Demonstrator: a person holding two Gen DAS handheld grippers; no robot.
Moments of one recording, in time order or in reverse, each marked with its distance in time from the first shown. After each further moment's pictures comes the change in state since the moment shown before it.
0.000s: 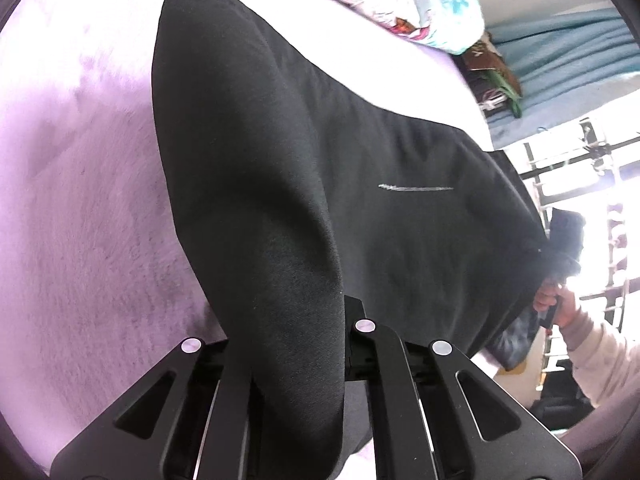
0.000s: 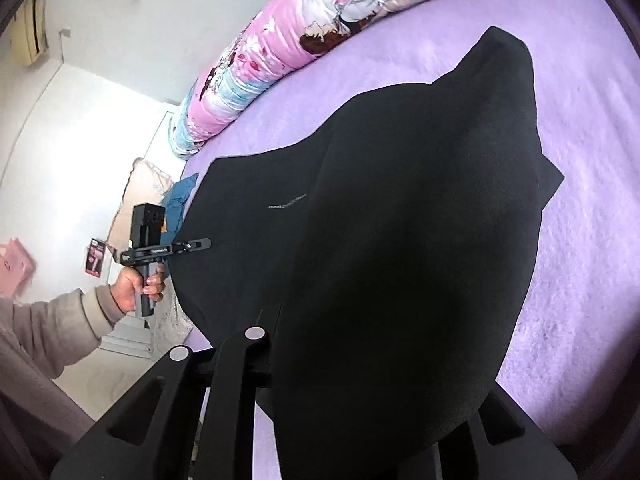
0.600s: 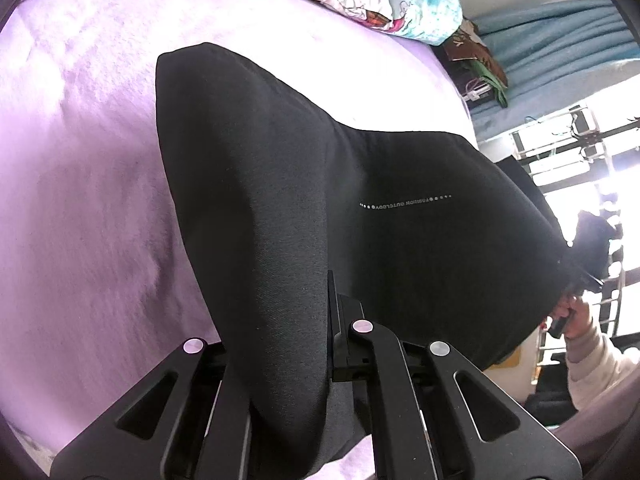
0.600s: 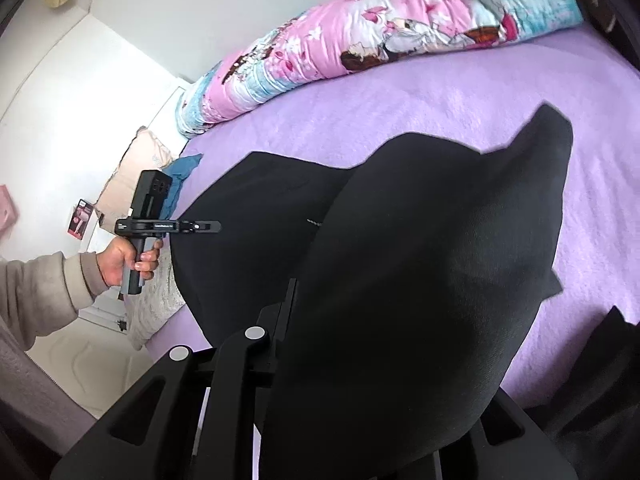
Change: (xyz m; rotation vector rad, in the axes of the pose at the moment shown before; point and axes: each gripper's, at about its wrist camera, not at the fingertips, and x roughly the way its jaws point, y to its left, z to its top) left arm -0.013 -0.054 -0.015 0.007 0.021 -0.006; right arm -0.046 0.082 -0.010 -0.172 -0.020 -0.088
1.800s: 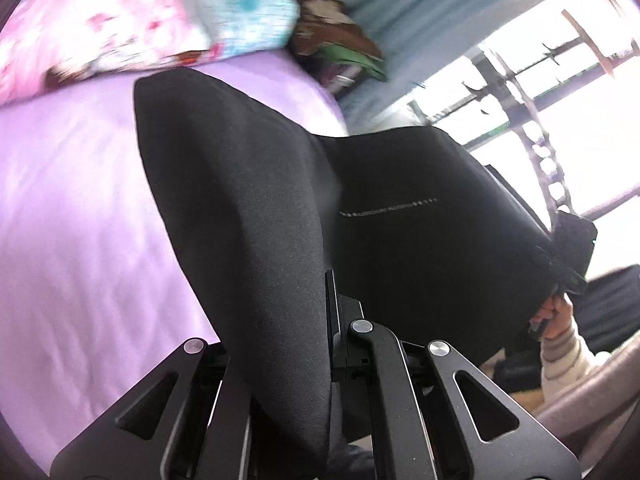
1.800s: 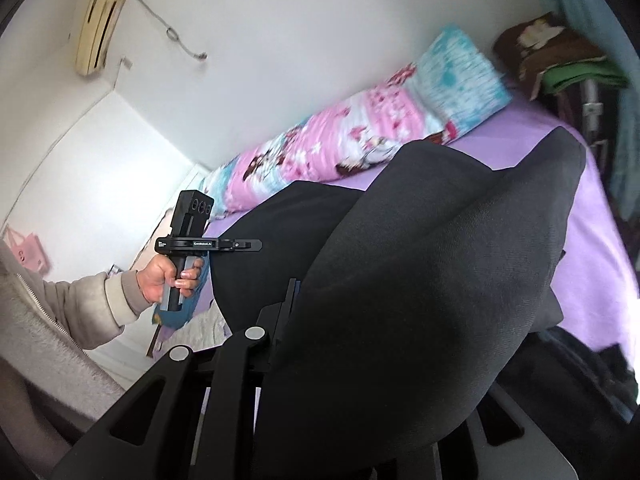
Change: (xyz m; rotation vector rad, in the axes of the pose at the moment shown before) left arm -0.032 -0.310 0.060 0.296 0.028 -0.182; right arm -0.295 0.010 -0.040 0.070 -0.309 -0.026
